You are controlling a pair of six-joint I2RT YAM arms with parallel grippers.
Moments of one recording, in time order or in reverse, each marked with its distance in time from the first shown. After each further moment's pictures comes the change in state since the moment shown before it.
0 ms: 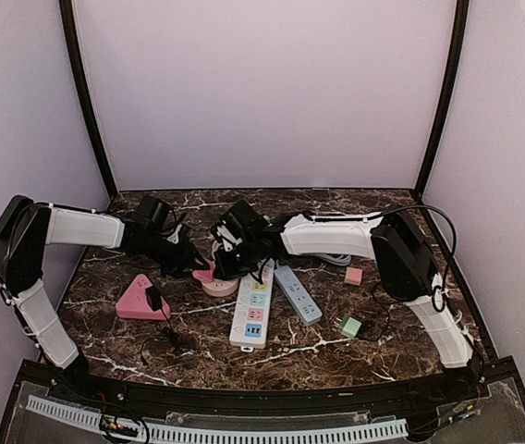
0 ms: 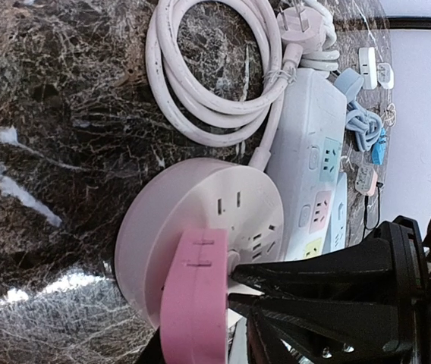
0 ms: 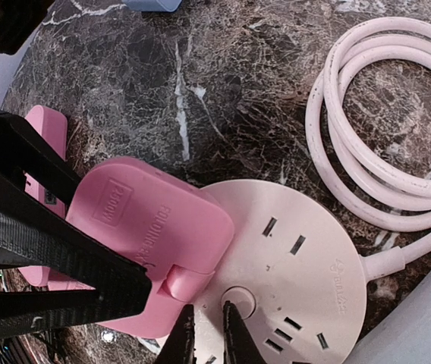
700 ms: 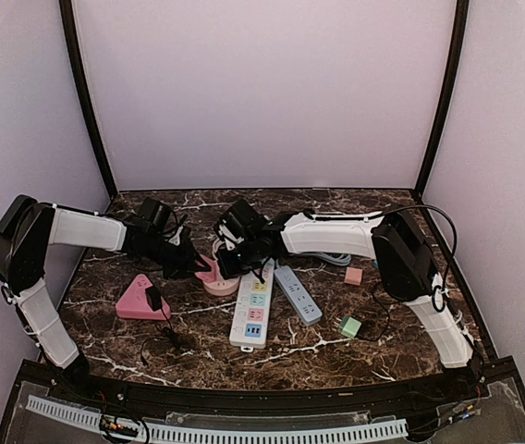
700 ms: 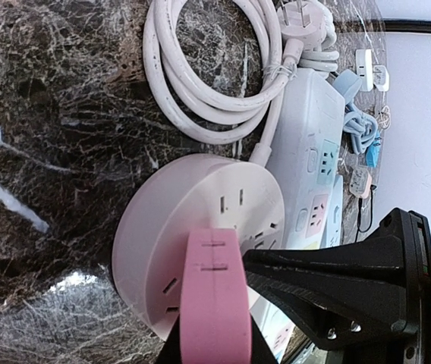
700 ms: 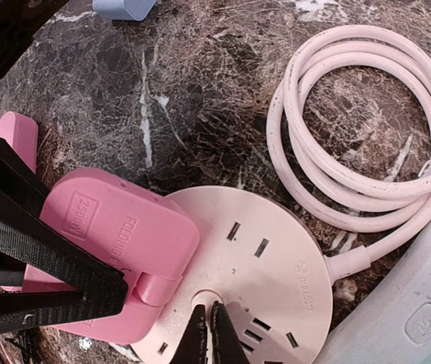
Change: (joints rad) left arm -0.012 0.020 -0.012 0.044 0.018 -0.035; right arm 0.001 0.000 0.010 -0.035 0.086 -0.041
